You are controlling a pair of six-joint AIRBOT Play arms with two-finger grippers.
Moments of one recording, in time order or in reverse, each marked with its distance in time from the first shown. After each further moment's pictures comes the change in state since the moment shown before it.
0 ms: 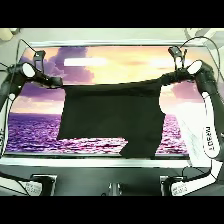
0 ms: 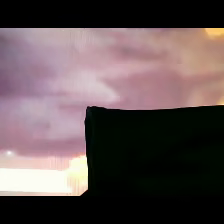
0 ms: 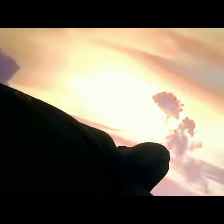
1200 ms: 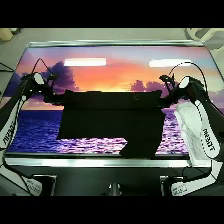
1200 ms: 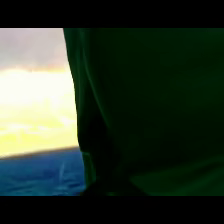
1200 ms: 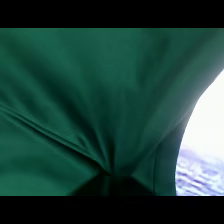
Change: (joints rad) left arm 0.035 -0.130 -0.046 -0.093 -0.256 0.133; right arm 0.003 0.019 -0.231 -0.103 0.262 0.129
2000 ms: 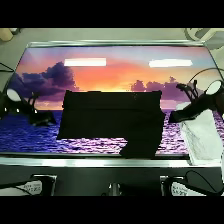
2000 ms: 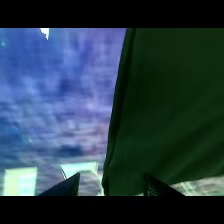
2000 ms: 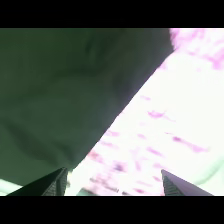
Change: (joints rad) left arm 0.204 0.372 -0.506 -0.119 -0.100 0.041; right arm -0.173 0.311 -0.213 -0.048 0.306 -0.137
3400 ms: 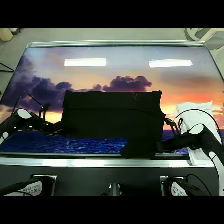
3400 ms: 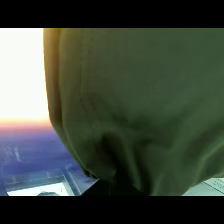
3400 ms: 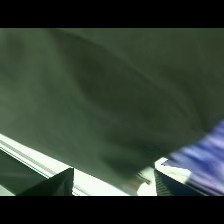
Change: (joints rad) left arm -0.065 0.108 -0.320 -0.225 0.263 0.088; right arm -0.007 0.261 -0.702 0.267 -0.242 -0.037
